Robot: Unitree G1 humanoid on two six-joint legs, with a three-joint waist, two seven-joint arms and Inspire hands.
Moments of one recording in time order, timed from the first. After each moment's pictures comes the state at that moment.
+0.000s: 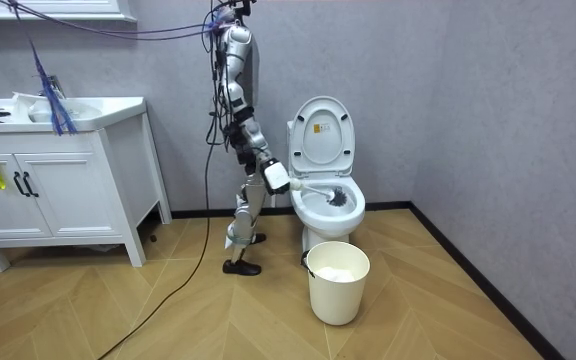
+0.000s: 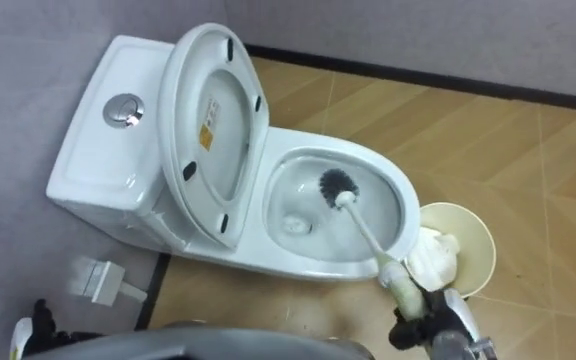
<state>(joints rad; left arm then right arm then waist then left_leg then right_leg) 0.35 0.21 0.04 0.83 0.07 0.04 0.45 0.29 -0.26 0.05 0.83 -0.22 0.10 -0.18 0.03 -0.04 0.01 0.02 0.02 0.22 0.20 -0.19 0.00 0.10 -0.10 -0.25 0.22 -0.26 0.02</state>
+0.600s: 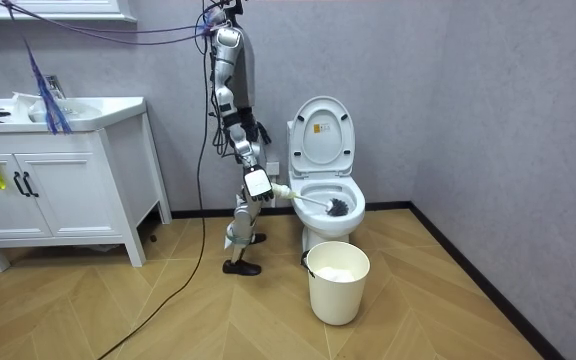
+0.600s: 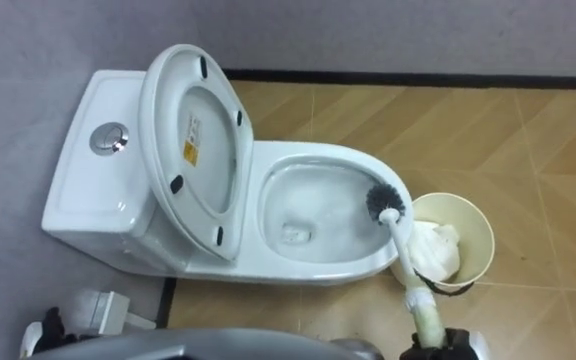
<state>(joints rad) 0.28 0.19 0.04 0.91 0.08 0.03 0.44 0.29 -0.23 0.01 0.96 -0.11 0.02 -0.30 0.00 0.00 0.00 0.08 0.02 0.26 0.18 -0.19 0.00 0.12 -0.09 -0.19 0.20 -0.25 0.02</state>
